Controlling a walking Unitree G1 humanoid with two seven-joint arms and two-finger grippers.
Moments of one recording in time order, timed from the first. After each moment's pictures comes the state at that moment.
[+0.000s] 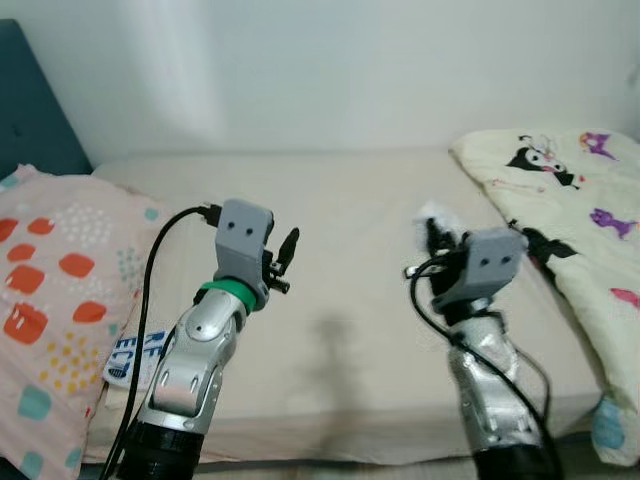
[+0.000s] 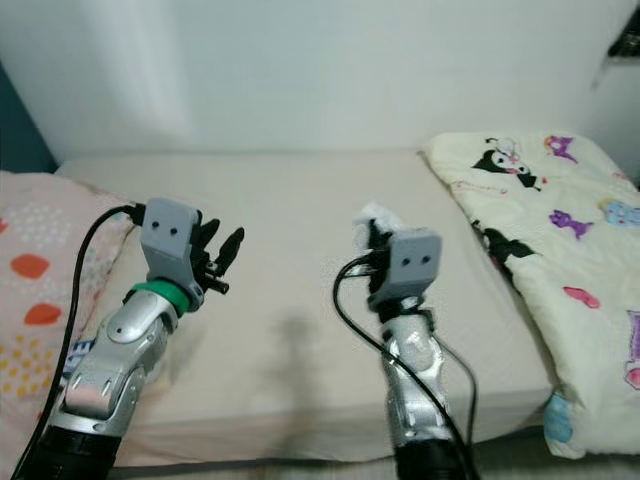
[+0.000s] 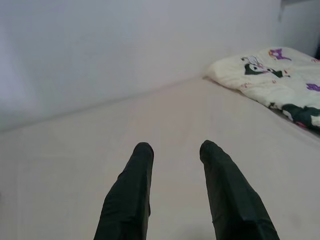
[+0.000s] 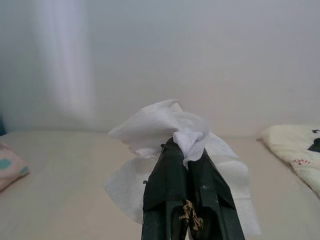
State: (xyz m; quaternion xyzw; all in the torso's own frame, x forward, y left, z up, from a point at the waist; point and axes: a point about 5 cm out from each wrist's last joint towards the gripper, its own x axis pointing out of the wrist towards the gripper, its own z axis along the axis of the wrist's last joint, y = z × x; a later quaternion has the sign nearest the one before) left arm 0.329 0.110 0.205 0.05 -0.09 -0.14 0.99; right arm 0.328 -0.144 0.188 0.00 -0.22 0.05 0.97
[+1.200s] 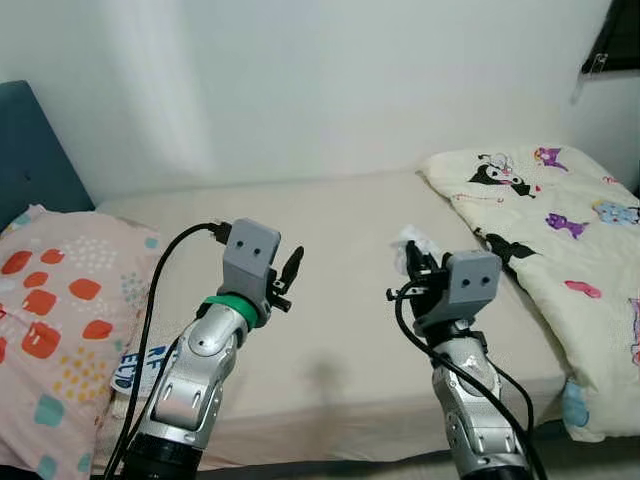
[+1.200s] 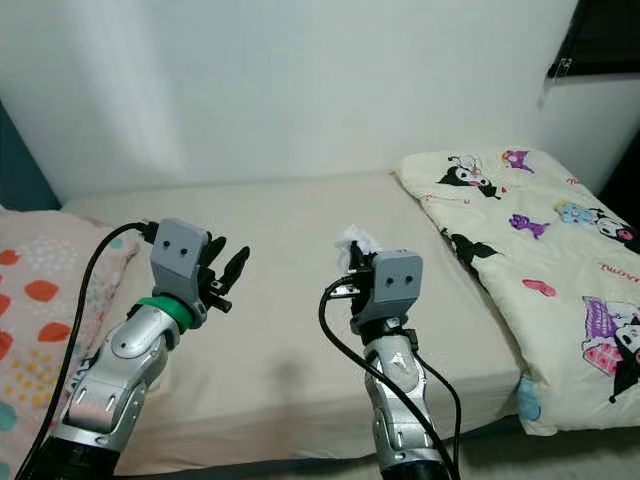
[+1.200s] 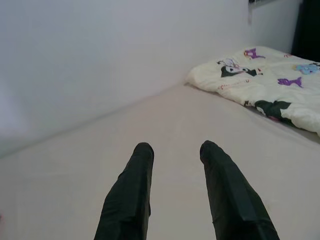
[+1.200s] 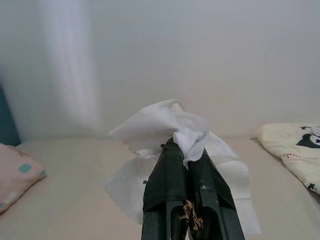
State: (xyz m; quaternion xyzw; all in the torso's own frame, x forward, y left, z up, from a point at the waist) left arm 0.326 0.107 0.194 0.08 -0.08 -0.16 0.98; right arm 0.318 -0.130 0.172 0.02 -0.20 0.07 0.98
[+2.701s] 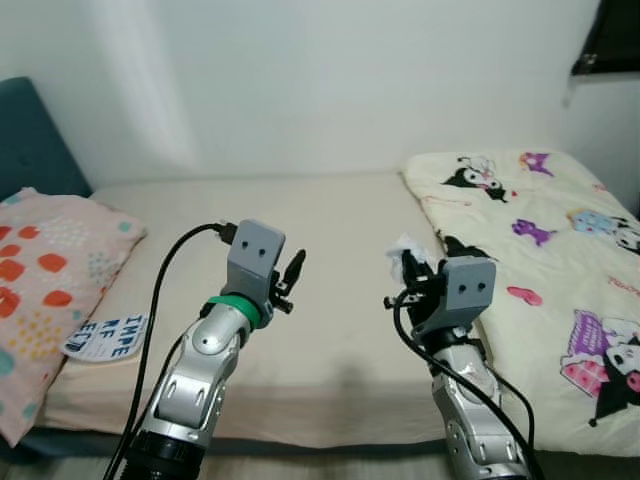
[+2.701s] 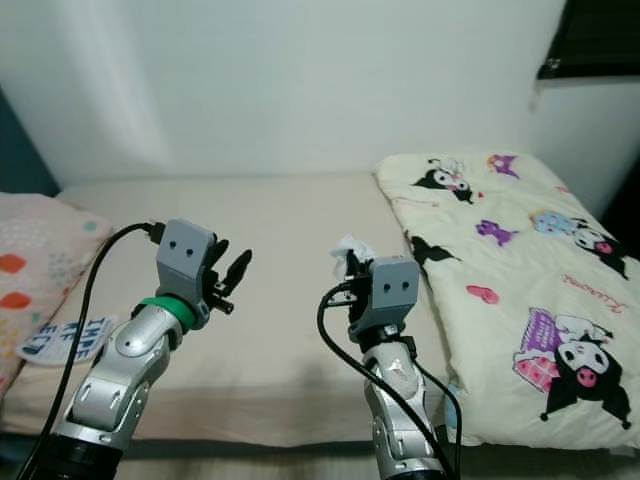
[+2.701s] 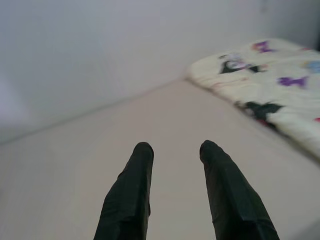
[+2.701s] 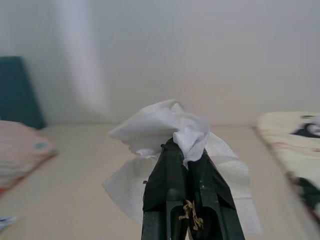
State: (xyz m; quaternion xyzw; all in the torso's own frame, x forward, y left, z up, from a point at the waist) left arm 0.329 0.107 0.193 0.08 -0.07 -0.16 0.98; right arm 0.315 -0.127 0.165 0.02 -0.18 0.08 0.98
